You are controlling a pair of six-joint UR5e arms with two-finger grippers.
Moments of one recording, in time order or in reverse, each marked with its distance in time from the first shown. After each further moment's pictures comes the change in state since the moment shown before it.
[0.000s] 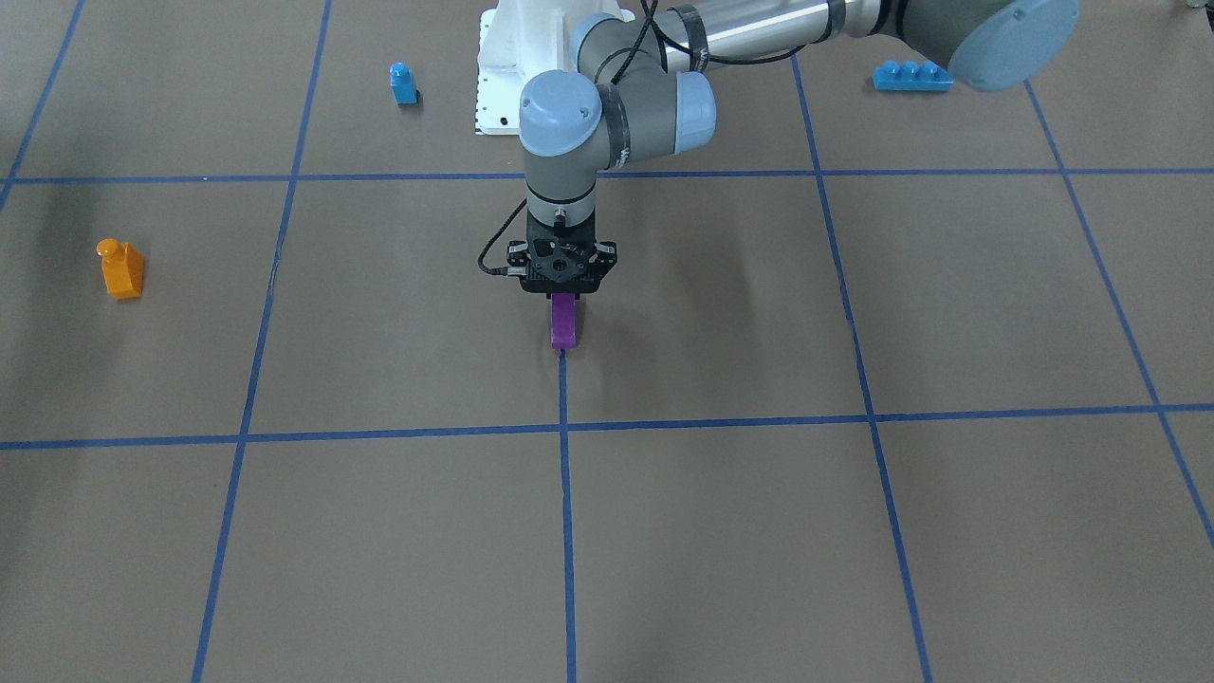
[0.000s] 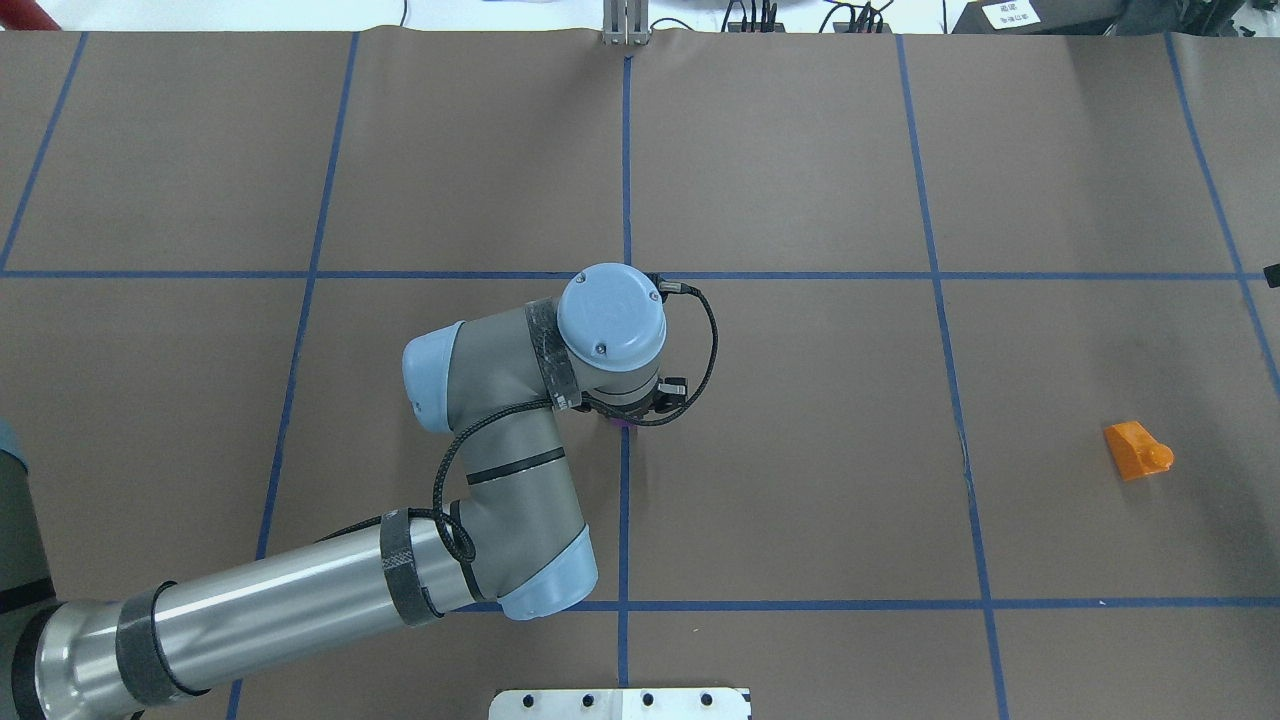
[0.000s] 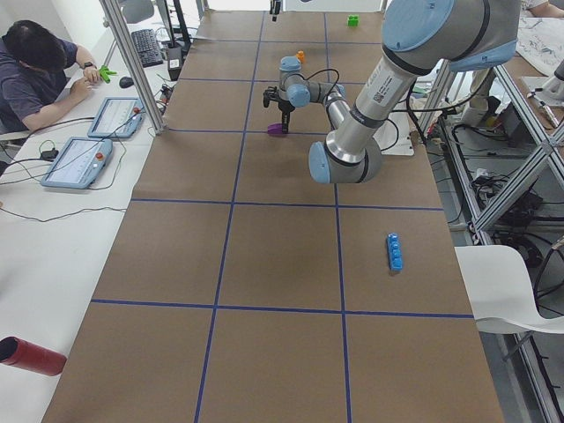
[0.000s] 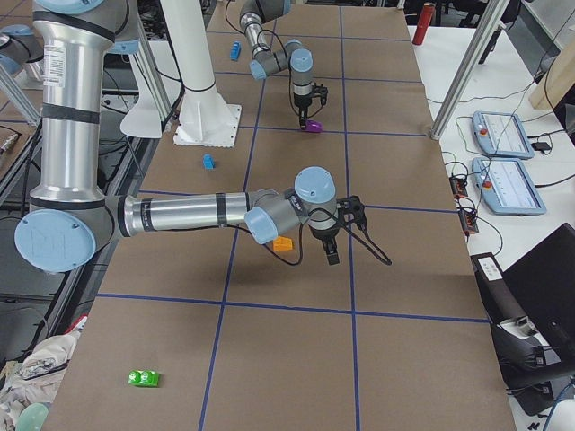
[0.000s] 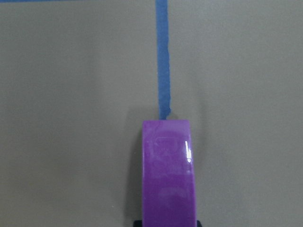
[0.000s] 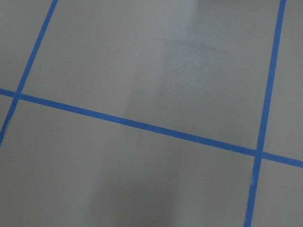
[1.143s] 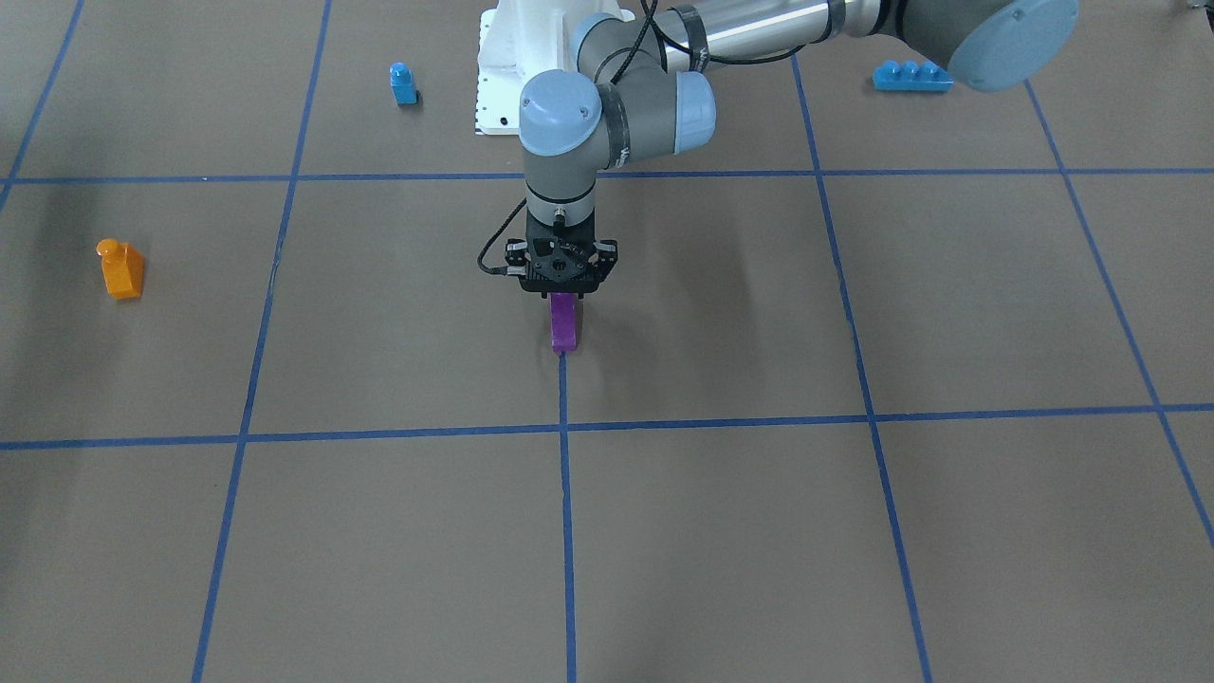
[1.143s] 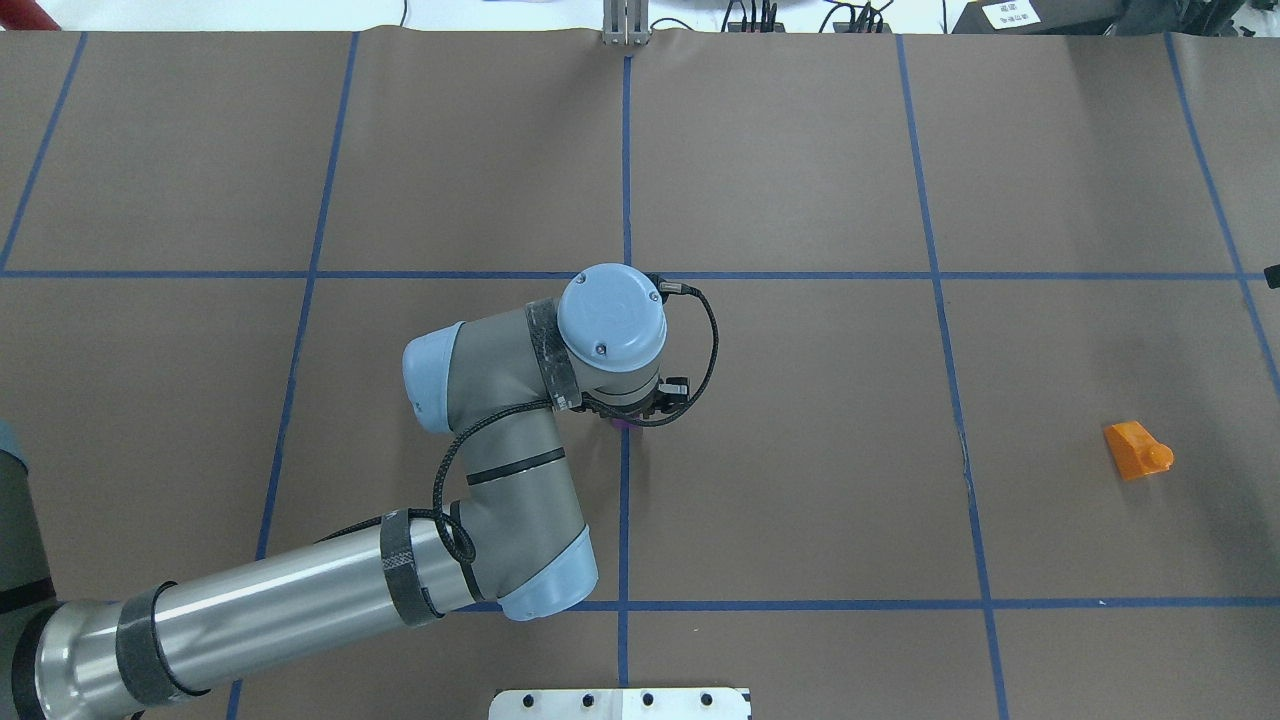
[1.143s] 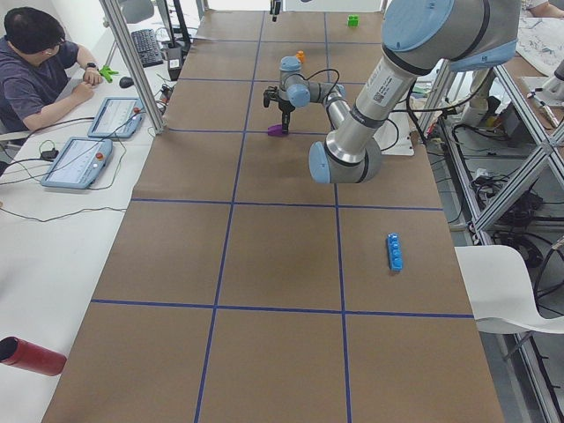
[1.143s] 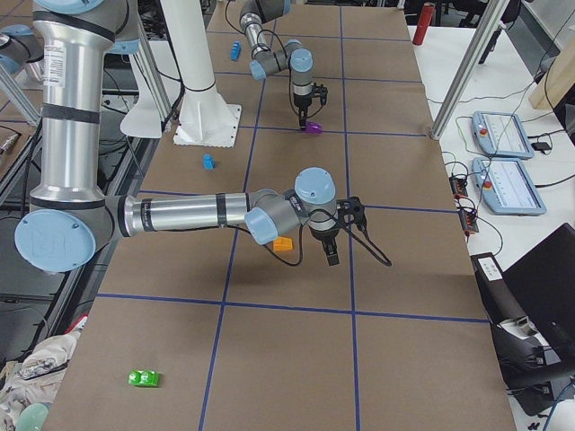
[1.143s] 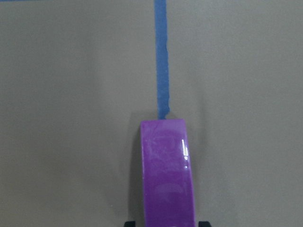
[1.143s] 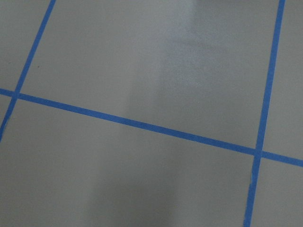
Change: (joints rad) left arm 0.000 0.000 -0.001 -0.001 0.000 0.001; right arm 0.000 0.000 -0.004 0.000 0.000 0.000
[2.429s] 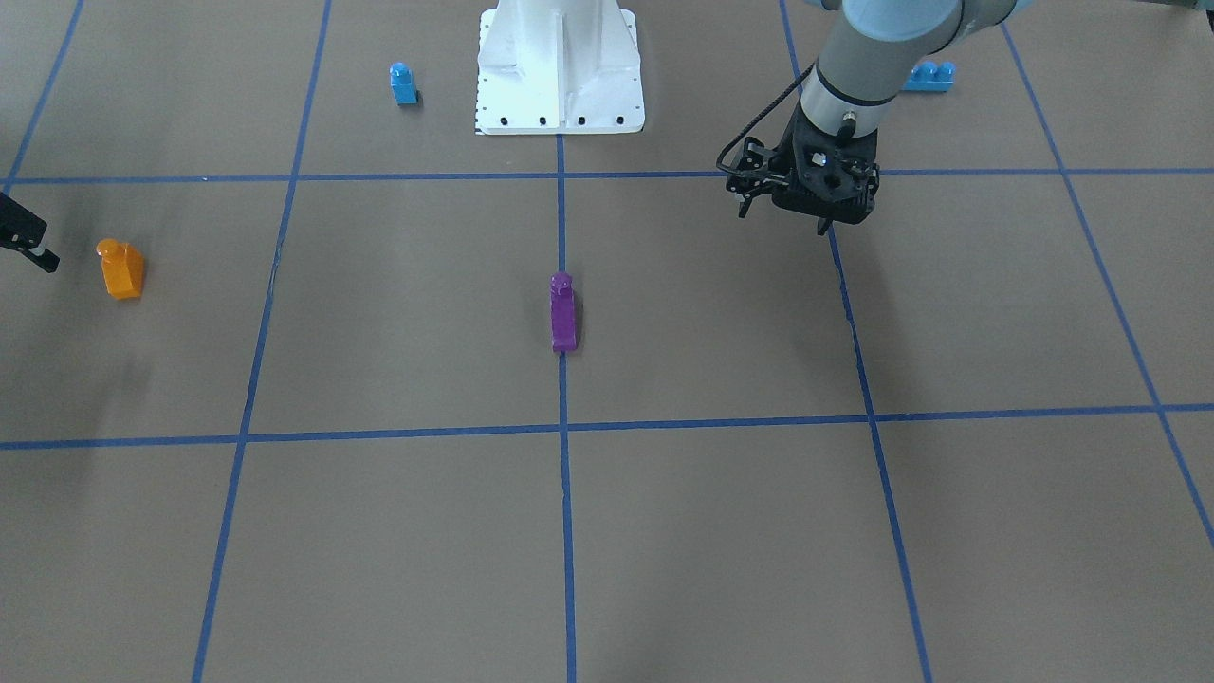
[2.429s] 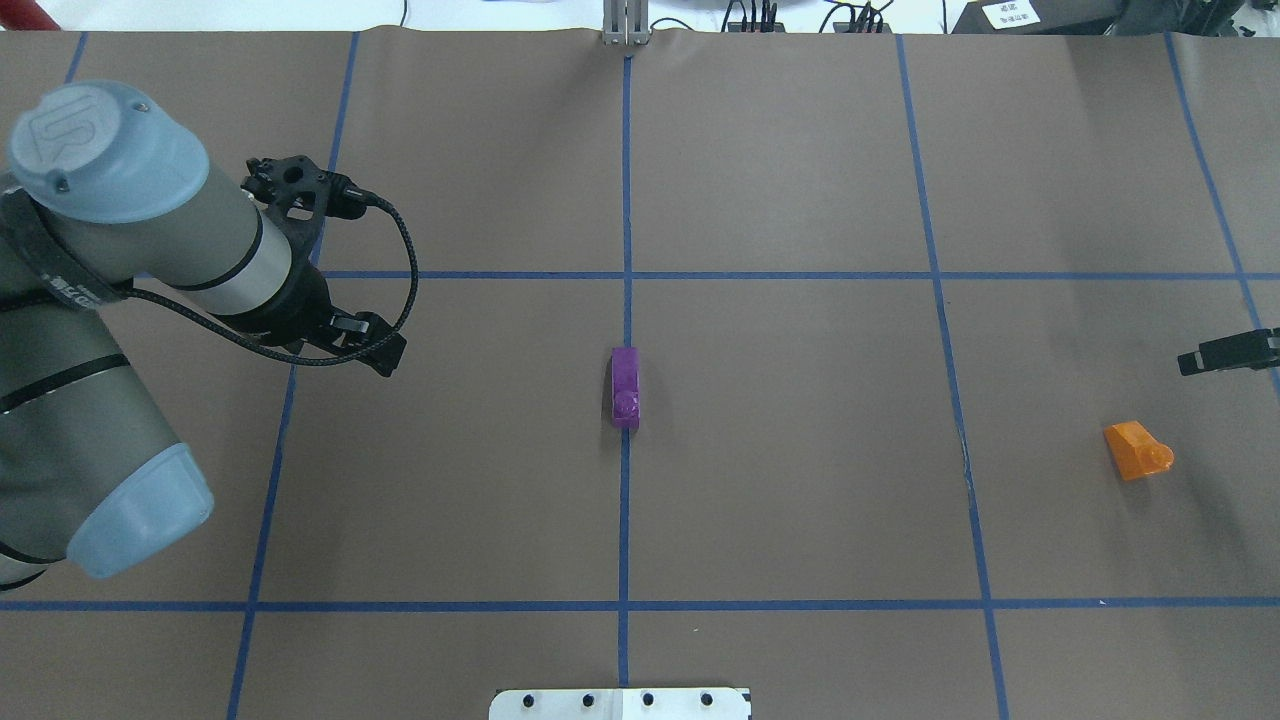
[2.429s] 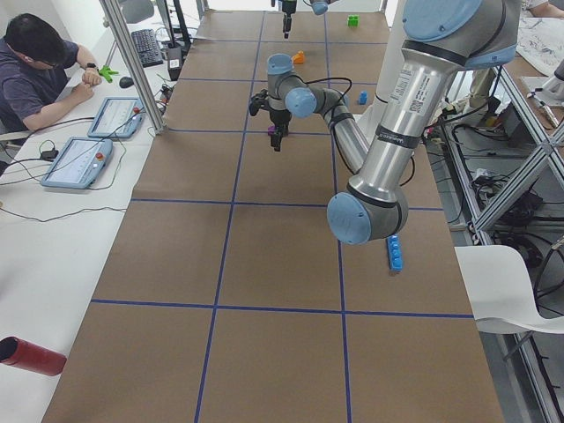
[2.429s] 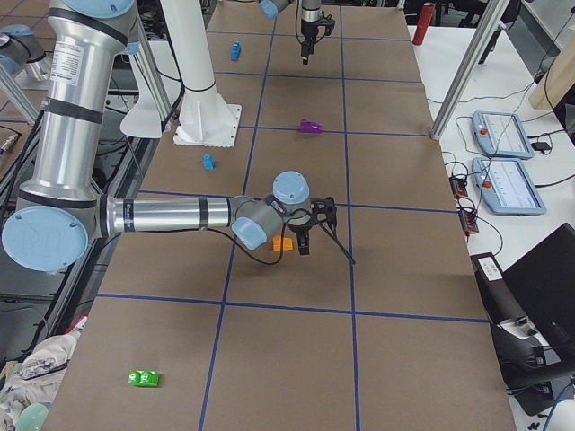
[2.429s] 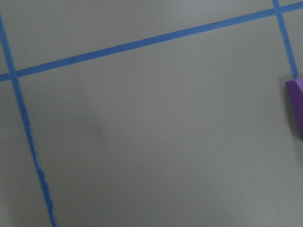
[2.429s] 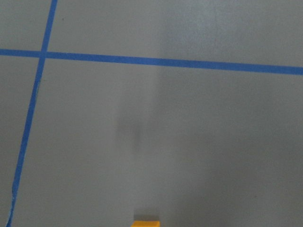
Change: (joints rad) left arm -0.304 0.482 -0.646 0.257 -0.279 0.468; right arm -0.256 -0.138 0.043 0.260 -0.046 0.408
